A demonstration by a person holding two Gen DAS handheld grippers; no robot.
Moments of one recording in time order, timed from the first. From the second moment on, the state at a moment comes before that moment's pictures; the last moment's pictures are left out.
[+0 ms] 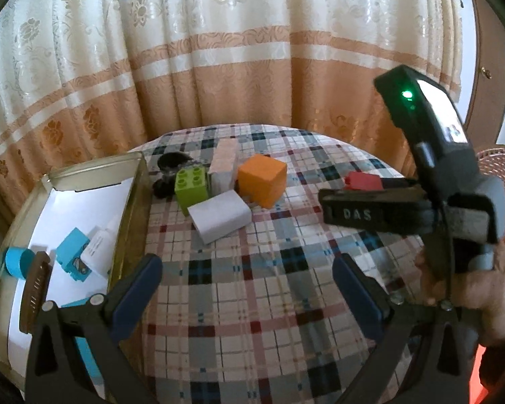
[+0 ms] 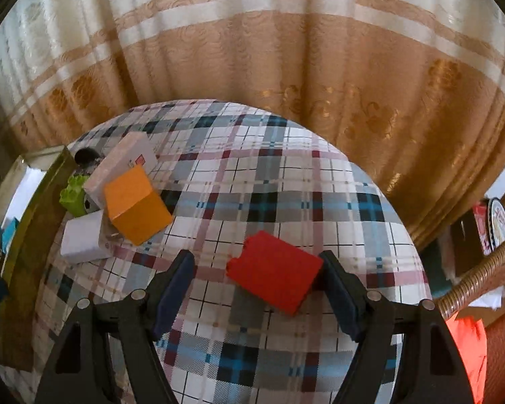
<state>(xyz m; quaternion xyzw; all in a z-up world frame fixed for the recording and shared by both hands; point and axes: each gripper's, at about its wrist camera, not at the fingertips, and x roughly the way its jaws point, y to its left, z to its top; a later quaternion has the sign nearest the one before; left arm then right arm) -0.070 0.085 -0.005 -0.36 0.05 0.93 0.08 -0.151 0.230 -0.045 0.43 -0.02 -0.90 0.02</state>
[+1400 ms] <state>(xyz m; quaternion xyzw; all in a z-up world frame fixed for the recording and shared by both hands) -0.162 0.076 -0.045 -0.45 -0.03 0.89 0.01 -0.132 0.243 -0.048 0.43 -0.08 -0.90 0.02</state>
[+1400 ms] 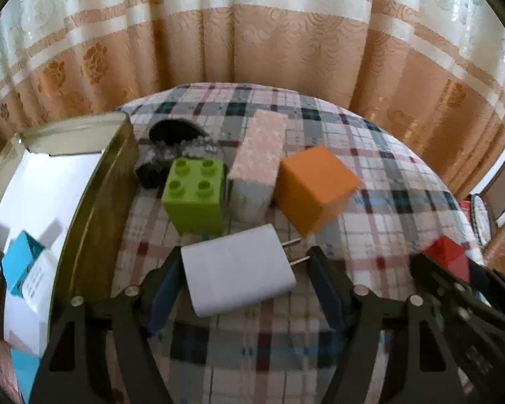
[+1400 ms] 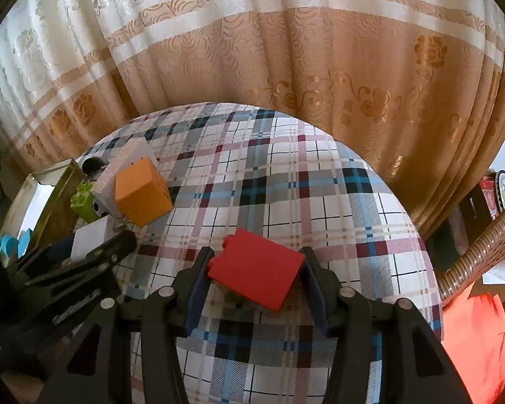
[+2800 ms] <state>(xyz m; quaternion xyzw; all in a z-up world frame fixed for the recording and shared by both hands) 0.008 0.007 0.010 -0.38 0.02 0.92 0.11 0.002 0.156 0.004 0.39 -0.12 -0.91 0.02</state>
